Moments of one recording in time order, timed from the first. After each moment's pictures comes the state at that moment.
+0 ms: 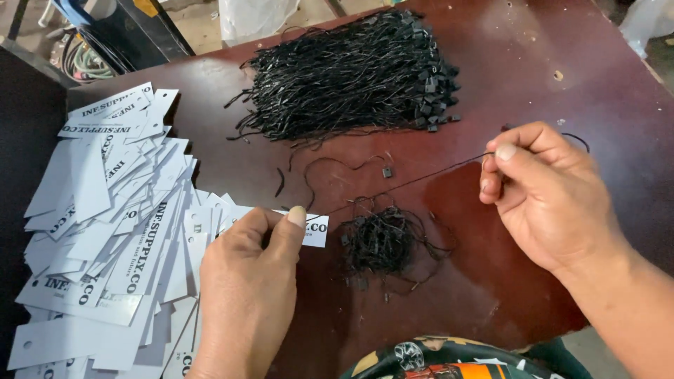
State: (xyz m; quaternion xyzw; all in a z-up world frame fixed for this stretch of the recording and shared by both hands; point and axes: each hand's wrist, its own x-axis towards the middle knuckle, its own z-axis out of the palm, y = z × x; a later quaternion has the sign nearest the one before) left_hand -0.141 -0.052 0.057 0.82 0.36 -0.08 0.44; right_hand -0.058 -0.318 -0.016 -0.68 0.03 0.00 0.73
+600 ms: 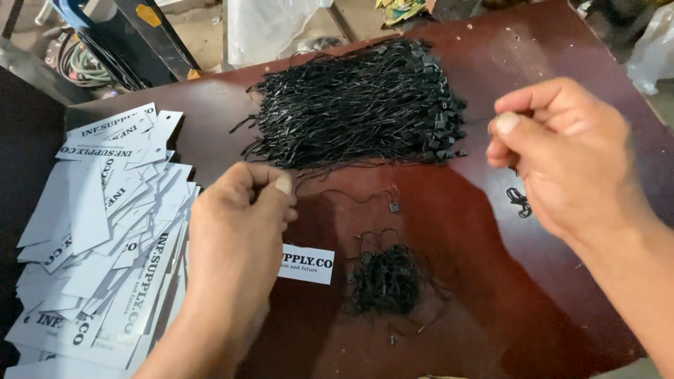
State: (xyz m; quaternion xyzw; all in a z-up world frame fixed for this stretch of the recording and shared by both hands) left_hand -0.079 -0.038 0.078 0.76 0.39 -0.02 0.52; right_hand 0.008 -0.303 0.019 -0.75 -0.02 -0.06 0.65
